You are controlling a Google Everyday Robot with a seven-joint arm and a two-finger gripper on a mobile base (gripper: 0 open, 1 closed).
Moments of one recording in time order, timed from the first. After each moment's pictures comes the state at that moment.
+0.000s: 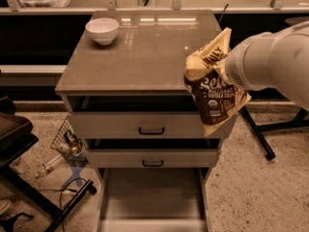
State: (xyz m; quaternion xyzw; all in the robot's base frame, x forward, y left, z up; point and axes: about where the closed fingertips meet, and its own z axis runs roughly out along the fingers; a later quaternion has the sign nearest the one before) arm 0.541 -0.167 0.946 -0.33 0.82 -0.11 0.45
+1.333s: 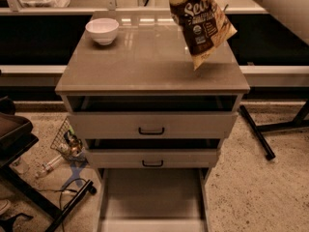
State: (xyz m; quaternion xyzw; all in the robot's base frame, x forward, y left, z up) arm 0.724 -0.135 1.051 -0.41 0.77 -0.24 0.43
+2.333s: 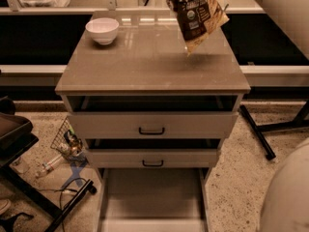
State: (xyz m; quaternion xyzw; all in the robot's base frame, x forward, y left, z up) arm 0.777 -0.130 1.073 -0.41 0.76 -0.24 0.43
